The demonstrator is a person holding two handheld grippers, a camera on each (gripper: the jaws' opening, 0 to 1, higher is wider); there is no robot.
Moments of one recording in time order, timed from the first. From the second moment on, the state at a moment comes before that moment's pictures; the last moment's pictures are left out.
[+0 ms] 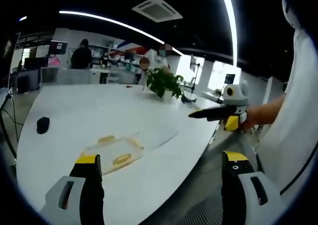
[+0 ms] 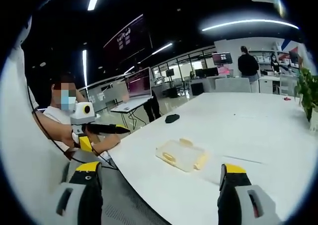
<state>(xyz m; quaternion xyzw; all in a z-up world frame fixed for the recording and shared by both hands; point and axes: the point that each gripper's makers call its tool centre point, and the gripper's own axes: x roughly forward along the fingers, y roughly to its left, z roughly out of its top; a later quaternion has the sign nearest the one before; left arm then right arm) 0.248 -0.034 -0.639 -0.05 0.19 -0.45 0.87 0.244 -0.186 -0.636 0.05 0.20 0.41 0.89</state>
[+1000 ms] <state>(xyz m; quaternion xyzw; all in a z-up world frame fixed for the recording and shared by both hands) 0.249 -0.036 -0.630 -0.04 0.18 -0.46 0.87 0.248 -0.185 -0.621 0.04 0.18 0.42 0.89</state>
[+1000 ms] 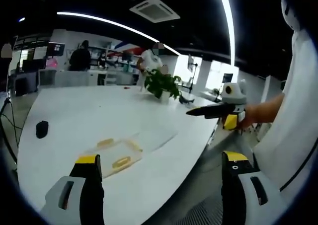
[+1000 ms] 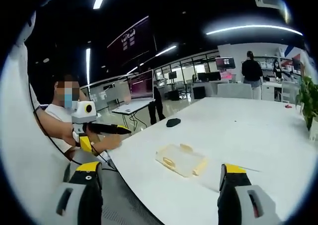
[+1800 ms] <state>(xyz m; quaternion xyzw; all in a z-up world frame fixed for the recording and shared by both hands) 0.270 -0.020 -0.633 0.07 0.19 -0.51 0.84 0.270 -0.174 -0.619 -0.05 0.19 0.46 0.87</state>
